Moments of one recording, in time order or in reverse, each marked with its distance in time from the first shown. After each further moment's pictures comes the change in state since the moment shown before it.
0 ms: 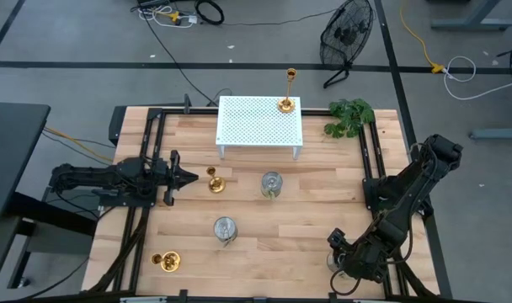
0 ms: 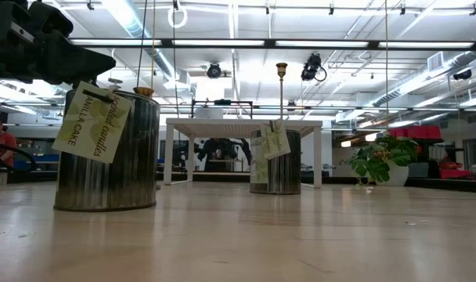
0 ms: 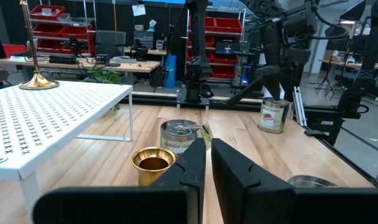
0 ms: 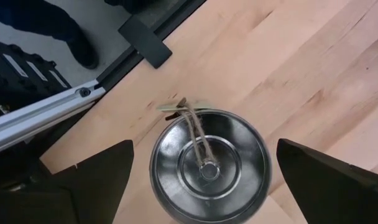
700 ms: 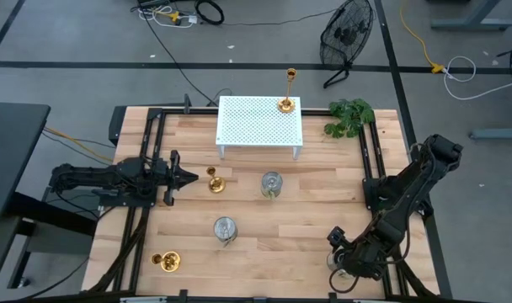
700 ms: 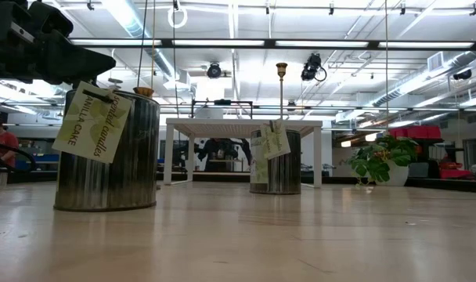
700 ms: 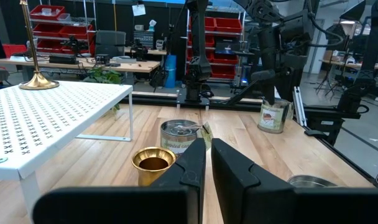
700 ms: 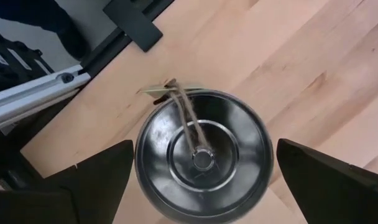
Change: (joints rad) left arm 0.000 0.000 0.000 0.000 0.000 0.000; right arm 0.000 0.000 -0.059 0.027 0.017 0.000
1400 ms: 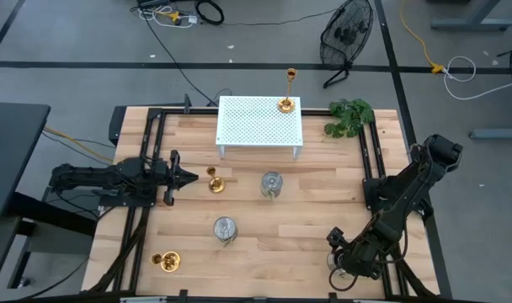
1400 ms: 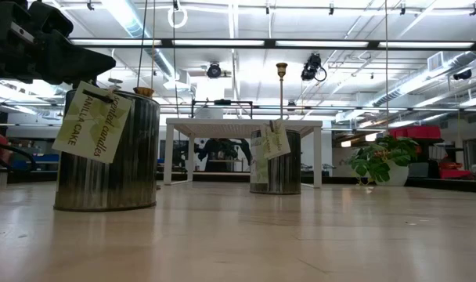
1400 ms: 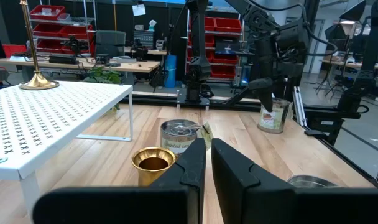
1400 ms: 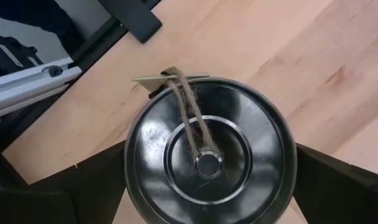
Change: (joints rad) left arm 0.000 0.000 0.000 0.000 0.000 0.000; right arm 0.000 0.000 -0.089 0.112 -0.001 0.001
